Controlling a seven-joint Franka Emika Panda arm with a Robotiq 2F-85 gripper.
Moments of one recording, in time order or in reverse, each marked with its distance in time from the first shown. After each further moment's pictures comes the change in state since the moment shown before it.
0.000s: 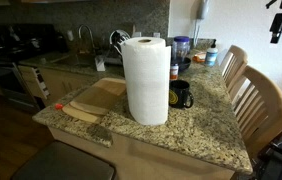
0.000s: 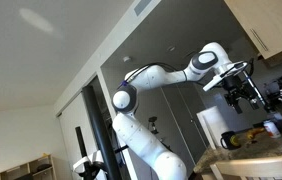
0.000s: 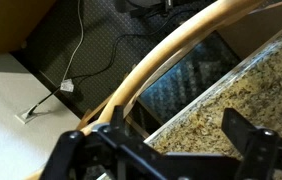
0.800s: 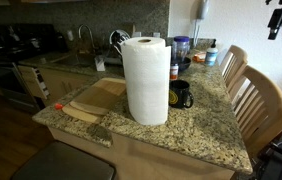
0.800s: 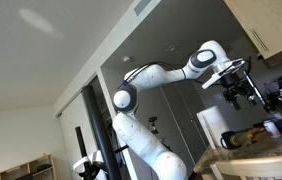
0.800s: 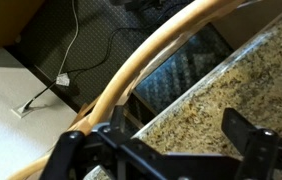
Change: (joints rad) arm 0.008 0.005 0.007 0.037 0.031 0.000 0.014
